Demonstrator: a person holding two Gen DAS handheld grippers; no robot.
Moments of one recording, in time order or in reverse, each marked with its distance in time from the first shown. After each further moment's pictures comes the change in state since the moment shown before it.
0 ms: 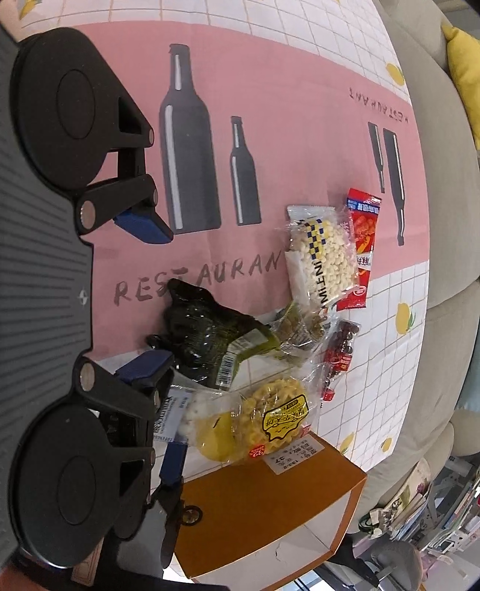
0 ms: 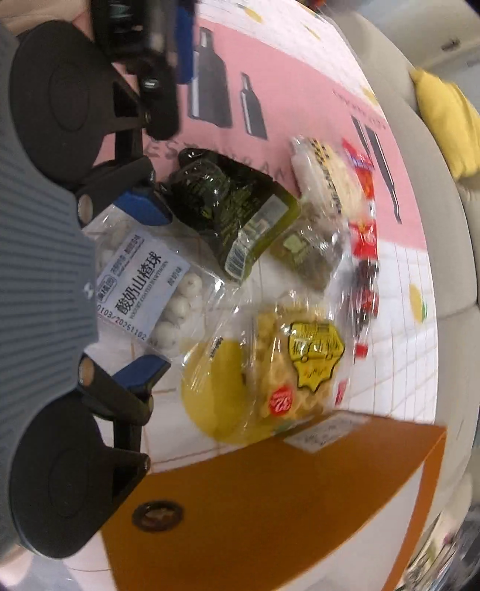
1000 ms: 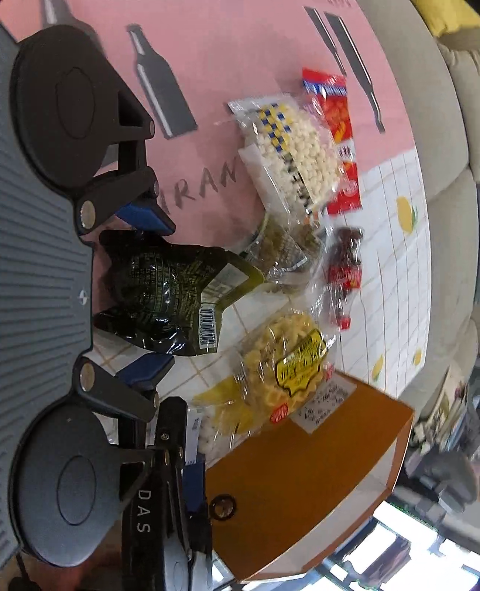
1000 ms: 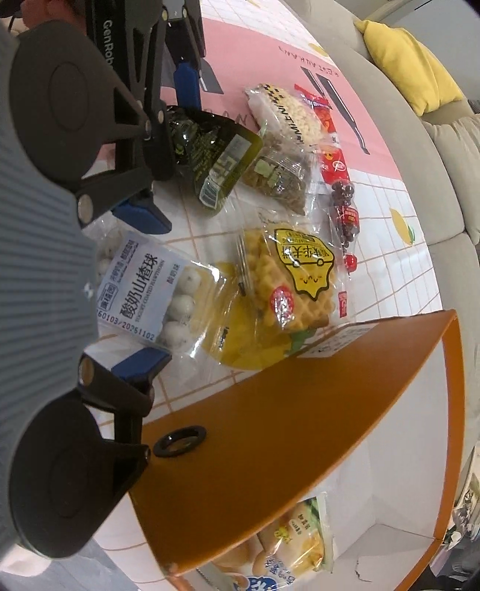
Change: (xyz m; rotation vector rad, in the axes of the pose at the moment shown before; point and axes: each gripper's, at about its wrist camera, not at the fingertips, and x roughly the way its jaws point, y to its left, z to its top) left arm 0.056 -0.016 0.017 0.259 -0.008 -0.170; right arm -0.017 -0.044 -0.003 0.209 -0.018 -0.065
